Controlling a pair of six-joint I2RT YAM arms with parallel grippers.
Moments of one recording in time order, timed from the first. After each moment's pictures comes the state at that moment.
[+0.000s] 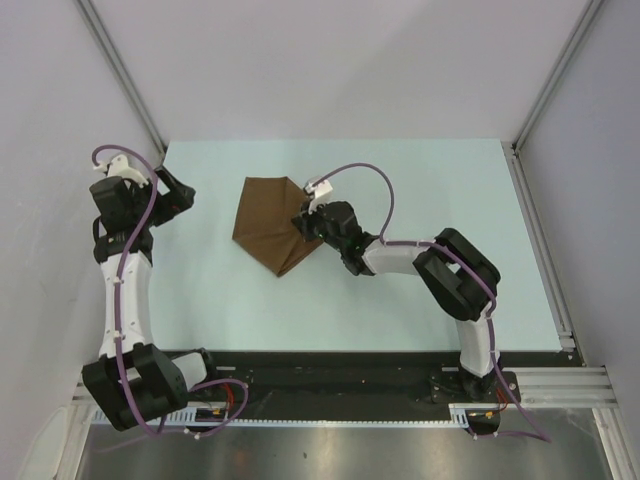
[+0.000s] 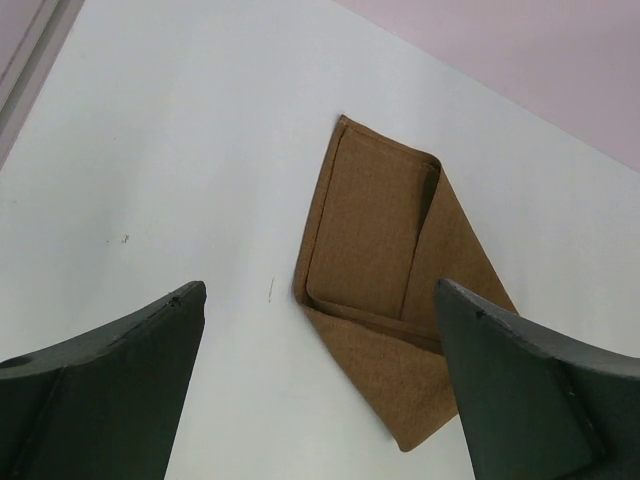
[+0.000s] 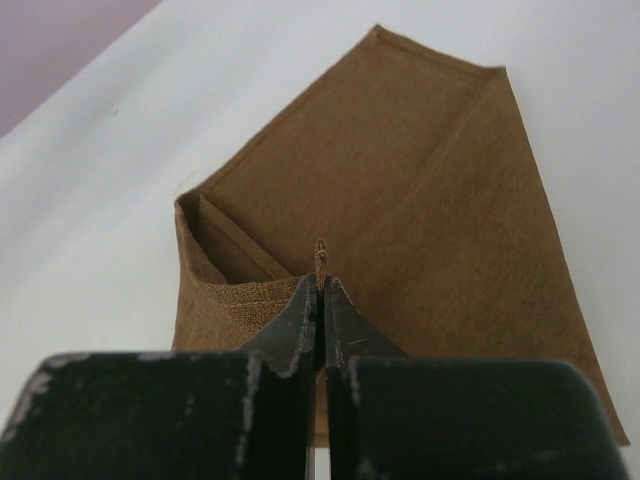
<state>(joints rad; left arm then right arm) 0.35 1.14 1.03 -0.31 0.33 -0.32 0.82 2.00 1.21 0.63 0.03 0.22</state>
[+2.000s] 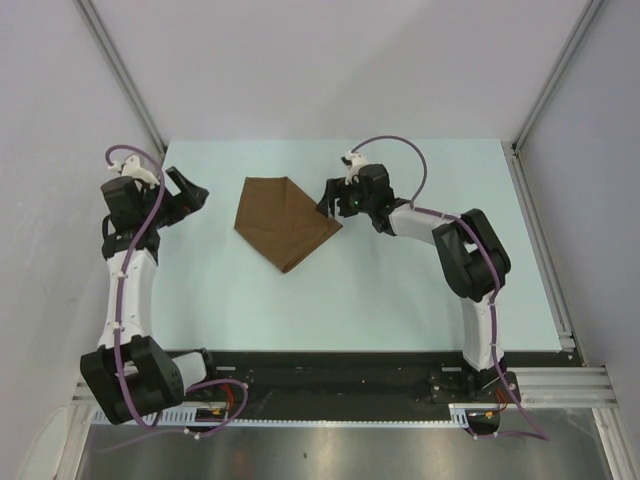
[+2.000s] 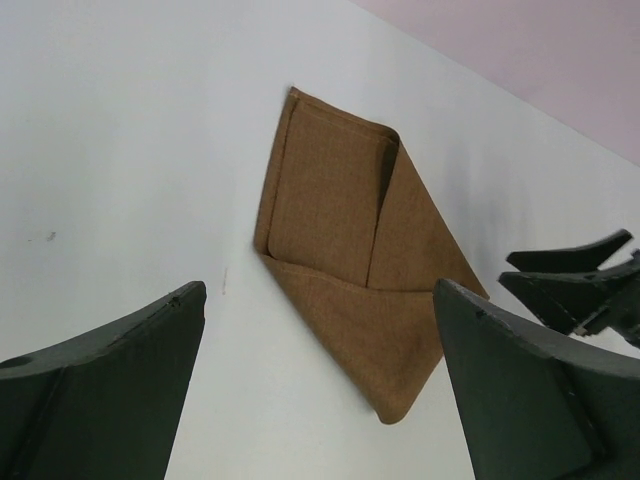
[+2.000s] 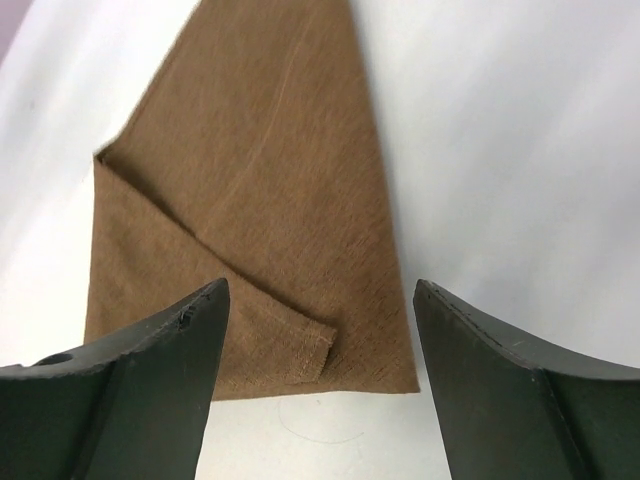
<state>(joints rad) 0.32 1.17 1.00 -0.26 0.40 -0.36 0.52 2.05 1.36 0.27 -0.27 0.33</state>
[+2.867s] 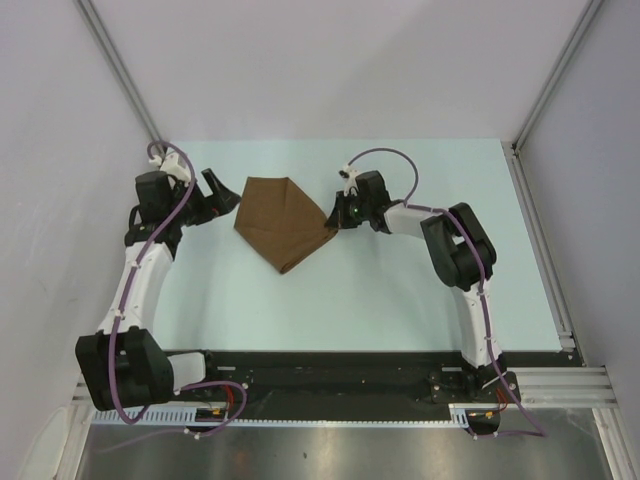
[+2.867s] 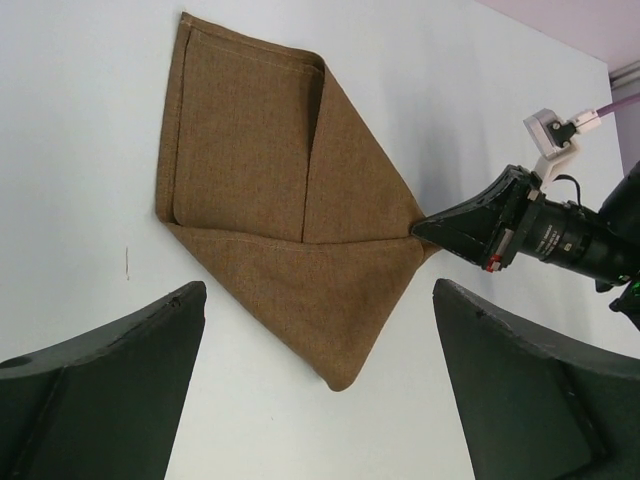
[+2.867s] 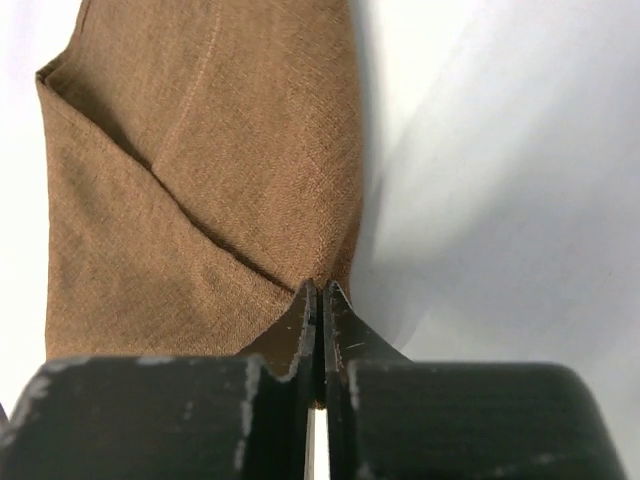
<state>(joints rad) 0.12 1.23 0.99 -0.27 0.42 -0.36 0.50 2.20 1.45 0.12 -0.44 0.39</state>
